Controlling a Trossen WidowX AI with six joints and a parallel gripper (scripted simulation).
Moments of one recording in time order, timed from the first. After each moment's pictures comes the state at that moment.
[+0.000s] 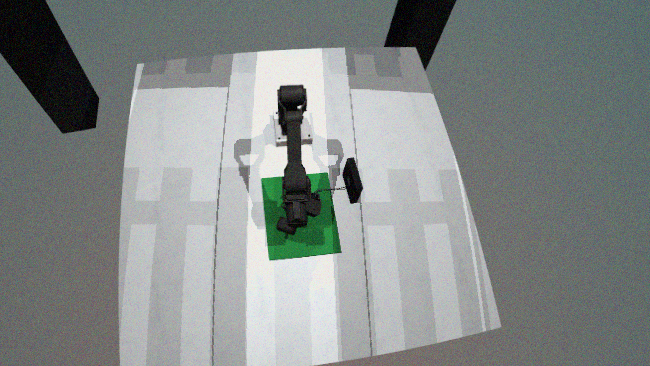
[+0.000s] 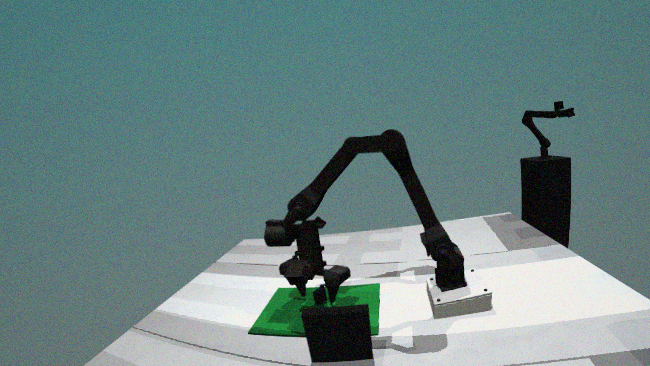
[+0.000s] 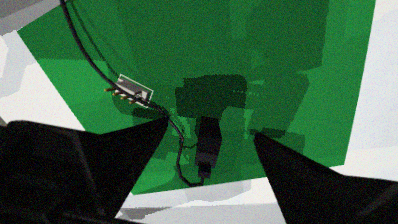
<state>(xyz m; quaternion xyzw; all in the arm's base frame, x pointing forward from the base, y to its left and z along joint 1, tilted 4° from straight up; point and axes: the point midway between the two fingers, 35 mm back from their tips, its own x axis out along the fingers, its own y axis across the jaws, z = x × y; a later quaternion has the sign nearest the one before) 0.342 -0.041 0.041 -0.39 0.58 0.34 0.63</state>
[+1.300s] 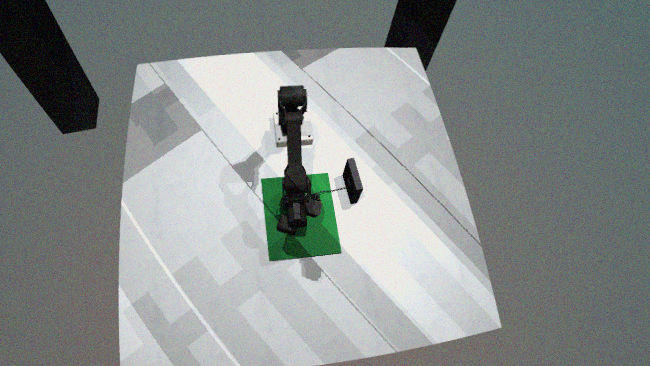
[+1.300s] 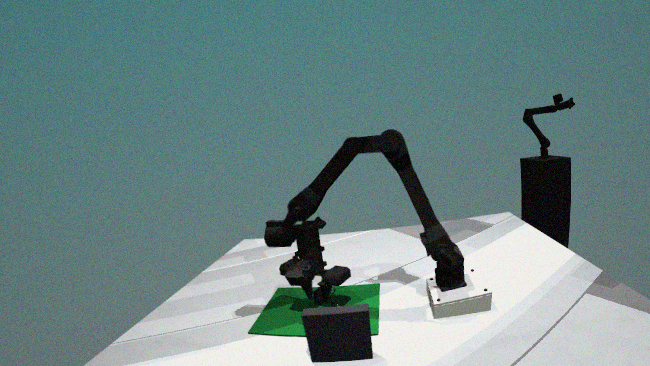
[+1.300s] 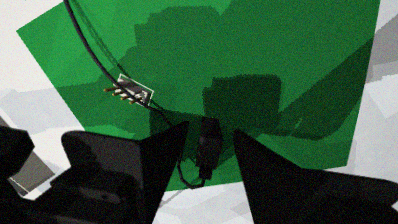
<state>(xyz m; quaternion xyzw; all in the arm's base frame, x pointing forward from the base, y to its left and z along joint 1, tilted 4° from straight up) 0.342 -0.041 0.040 -0.39 0.58 0.34 0.63</state>
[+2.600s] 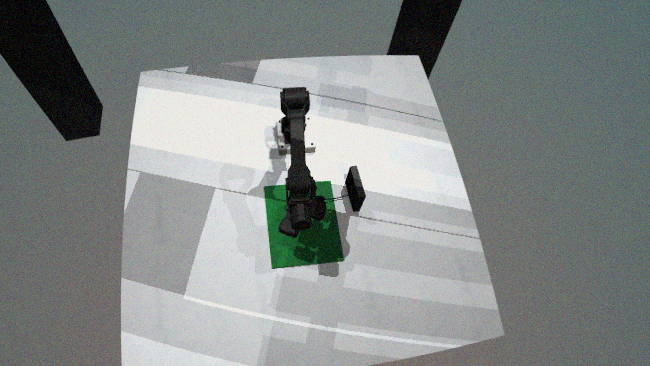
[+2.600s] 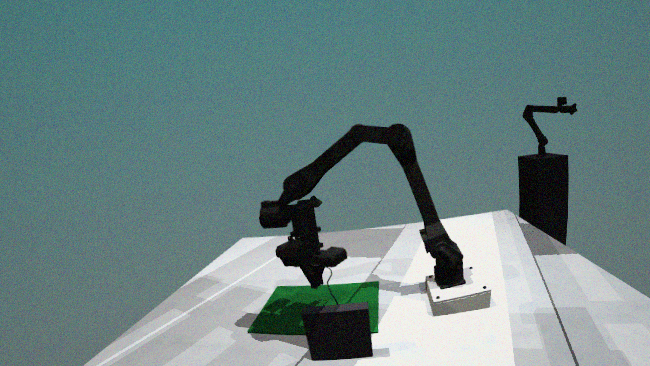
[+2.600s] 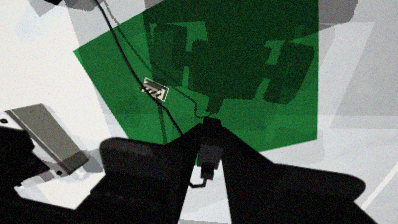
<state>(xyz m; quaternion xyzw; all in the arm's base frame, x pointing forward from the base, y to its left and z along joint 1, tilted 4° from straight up) 0.337 -0.038 0.087 -0.38 0.59 0.32 0.64</state>
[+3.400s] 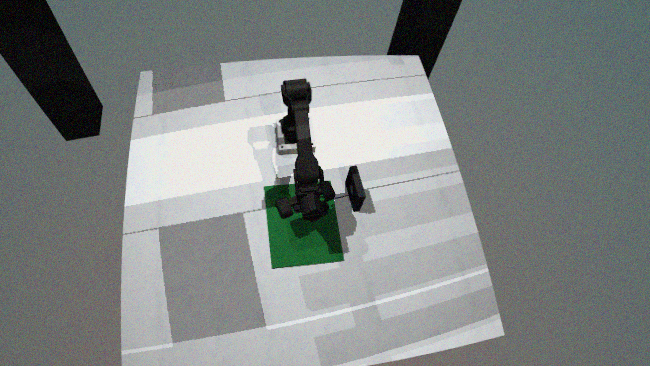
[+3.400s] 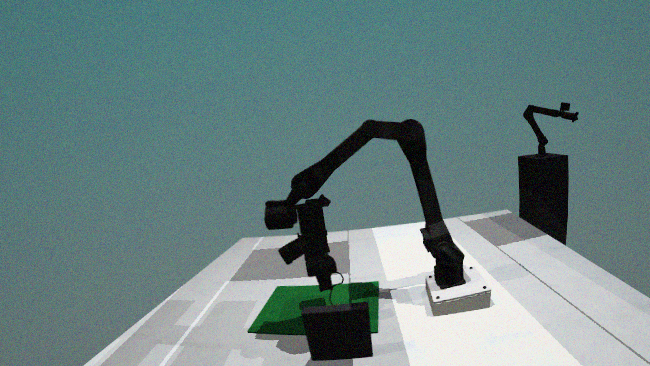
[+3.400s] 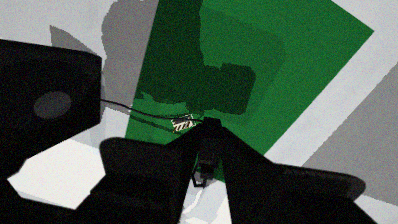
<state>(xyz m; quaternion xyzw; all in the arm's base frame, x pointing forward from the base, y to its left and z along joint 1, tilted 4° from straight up) 0.313 -0.010 0.088 -0.10 0.67 0.07 0.73</state>
